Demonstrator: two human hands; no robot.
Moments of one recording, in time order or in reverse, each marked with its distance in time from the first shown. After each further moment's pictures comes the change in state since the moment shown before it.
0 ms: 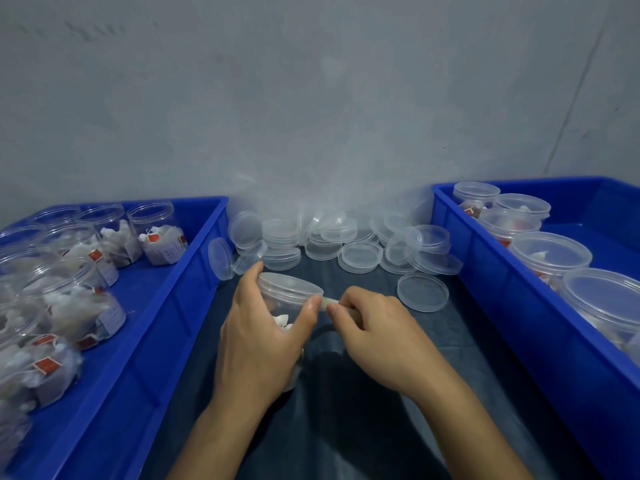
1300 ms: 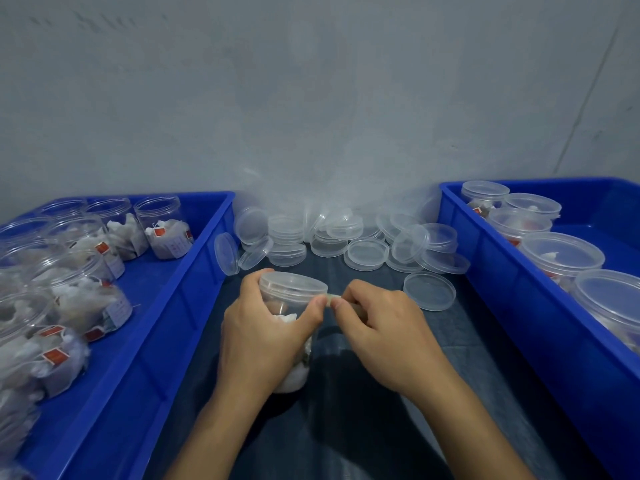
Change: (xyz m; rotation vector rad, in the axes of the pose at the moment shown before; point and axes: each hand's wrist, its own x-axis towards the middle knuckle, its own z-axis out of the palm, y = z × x) left_hand 0.004 0.001 -0.006 -0.115 -0.007 -0.114; right_hand -0.002 -0.007 0.003 0.011 0.112 -0.102
